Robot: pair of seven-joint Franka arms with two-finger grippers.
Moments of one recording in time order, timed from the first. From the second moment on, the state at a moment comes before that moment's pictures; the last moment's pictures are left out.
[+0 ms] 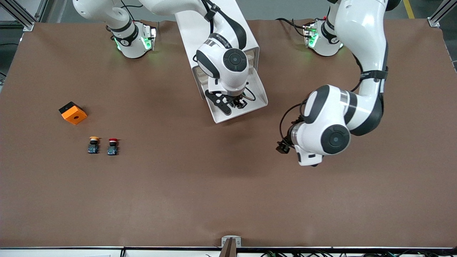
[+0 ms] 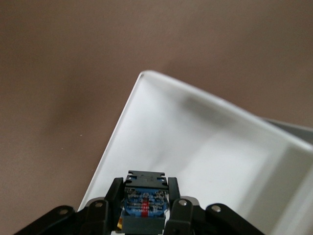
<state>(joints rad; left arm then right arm) -0.53 0.66 0.17 -1.24 -0.33 1.61 -1.19 0.91 0.59 -0.06 -1.42 0.11 1.86 1.55</state>
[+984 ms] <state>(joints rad) -0.71 0.68 0.00 -1.63 -0.29 2.10 -0.92 0.36 0.43 -0.08 -1.53 0.01 1.74 0.30</state>
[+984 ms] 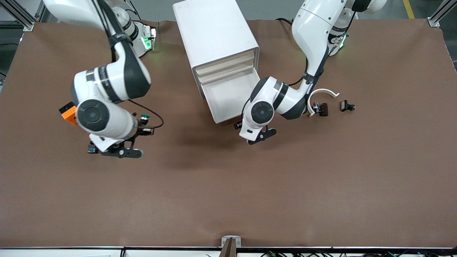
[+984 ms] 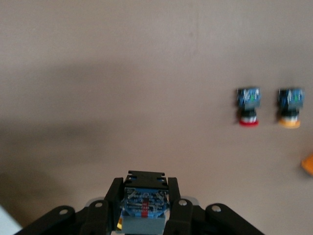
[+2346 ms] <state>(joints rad) -0.71 0.63 -0.26 -1.76 -0.29 2.11 -0.93 0.18 0.56 -0.08 -1.92 0.01 2.43 -0.02</state>
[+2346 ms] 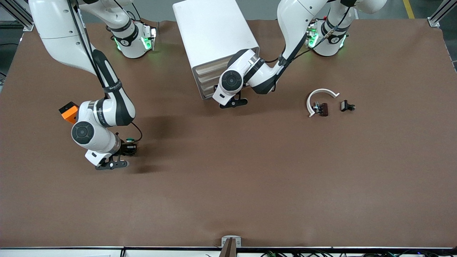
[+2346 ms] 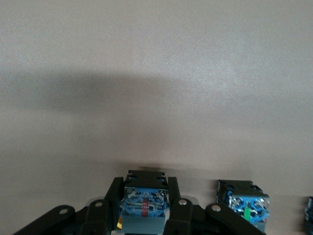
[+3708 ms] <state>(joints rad) -0.17 0.38 -0.22 -1.54 0.05 1.77 -0.82 0.05 0.19 -0.08 -1.44 0.00 1.51 -0.08</state>
